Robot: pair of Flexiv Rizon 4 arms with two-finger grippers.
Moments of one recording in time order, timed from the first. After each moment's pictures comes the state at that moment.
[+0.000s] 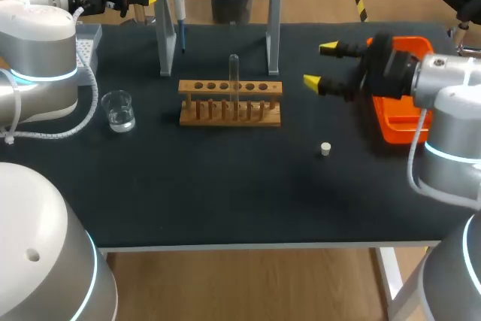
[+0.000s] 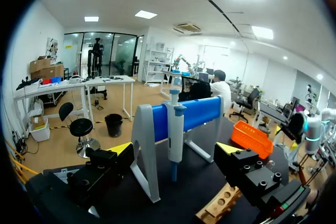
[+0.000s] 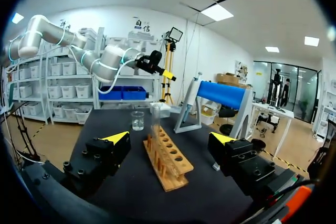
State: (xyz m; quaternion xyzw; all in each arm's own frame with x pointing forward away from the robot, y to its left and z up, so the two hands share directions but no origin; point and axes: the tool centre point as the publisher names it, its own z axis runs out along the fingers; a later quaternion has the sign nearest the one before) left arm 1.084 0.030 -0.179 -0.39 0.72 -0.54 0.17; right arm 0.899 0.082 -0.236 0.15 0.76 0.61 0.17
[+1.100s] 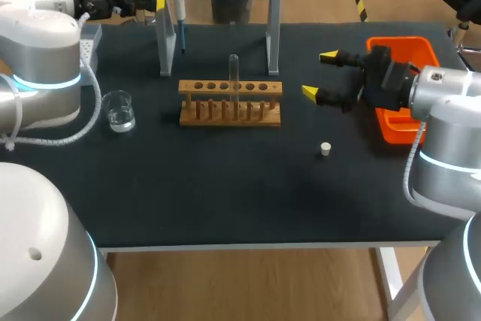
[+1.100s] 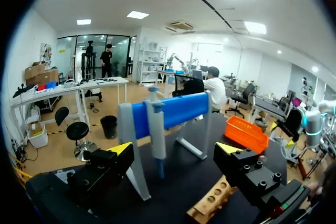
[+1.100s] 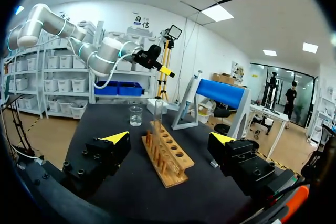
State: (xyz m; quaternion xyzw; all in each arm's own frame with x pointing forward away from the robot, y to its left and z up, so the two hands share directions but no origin) left arm 1.052 0.004 -0.179 -0.36 0.74 -0.54 0.17; right arm 0.887 0.082 -0.242 0.15 0.76 0.60 0.20
